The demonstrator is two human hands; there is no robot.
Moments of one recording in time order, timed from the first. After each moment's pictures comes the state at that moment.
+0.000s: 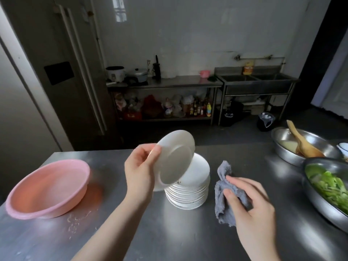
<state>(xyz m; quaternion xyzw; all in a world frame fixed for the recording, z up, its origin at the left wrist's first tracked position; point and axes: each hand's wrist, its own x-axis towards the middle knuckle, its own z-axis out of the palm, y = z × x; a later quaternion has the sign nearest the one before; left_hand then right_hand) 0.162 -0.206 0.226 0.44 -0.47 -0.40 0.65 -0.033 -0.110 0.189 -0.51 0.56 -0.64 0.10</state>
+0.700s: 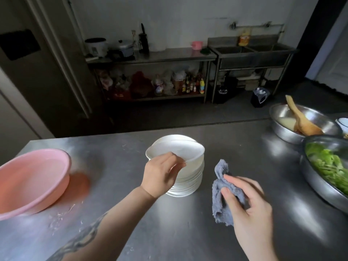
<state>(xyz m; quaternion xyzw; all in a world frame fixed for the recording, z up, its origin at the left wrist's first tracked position) 0.125 -0.279 0.114 0.31 -0.83 -0.01 0.47 -0.049 -0.128 0.143 -0.47 0.62 -0.62 0.13</state>
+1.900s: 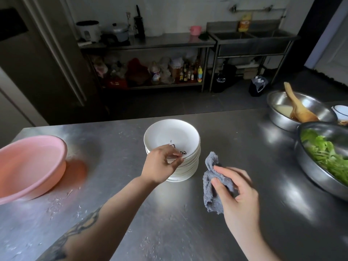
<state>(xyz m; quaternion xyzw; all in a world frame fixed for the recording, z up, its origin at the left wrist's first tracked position) 0.122 -0.269 0.099 0.45 -0.79 -0.24 0.34 -0.047 -0.124 0.120 -0.50 0.61 -0.59 0.15</state>
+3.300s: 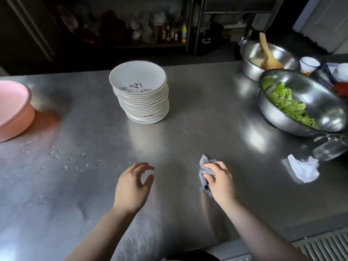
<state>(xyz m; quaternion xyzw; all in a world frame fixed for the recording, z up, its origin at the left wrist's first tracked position) 0.123 -0.038 0.028 0.61 -0.71 -0.26 0.23 -0.126 0.002 -0.013 -0.52 0.79 -0.26 0.18</state>
